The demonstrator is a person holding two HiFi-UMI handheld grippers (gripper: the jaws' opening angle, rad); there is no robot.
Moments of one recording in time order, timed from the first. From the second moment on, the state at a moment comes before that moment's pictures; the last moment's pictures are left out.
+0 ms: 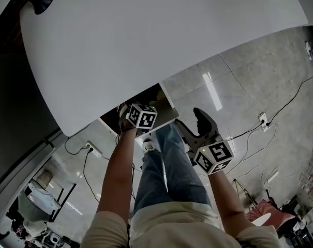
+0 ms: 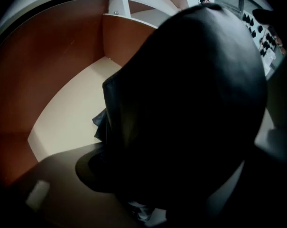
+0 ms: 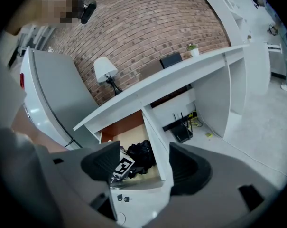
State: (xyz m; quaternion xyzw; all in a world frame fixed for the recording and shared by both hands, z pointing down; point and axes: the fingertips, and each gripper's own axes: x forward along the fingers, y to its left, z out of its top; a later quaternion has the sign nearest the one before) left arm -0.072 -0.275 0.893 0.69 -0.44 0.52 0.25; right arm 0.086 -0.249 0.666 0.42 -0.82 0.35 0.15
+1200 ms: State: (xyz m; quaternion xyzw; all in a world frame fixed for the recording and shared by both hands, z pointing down) left arm -0.059 -0.195 0.656 0.78 -0.47 0.35 0.20; right arm 0.061 -0.149 0.523 0.44 -0.85 0.23 0.14
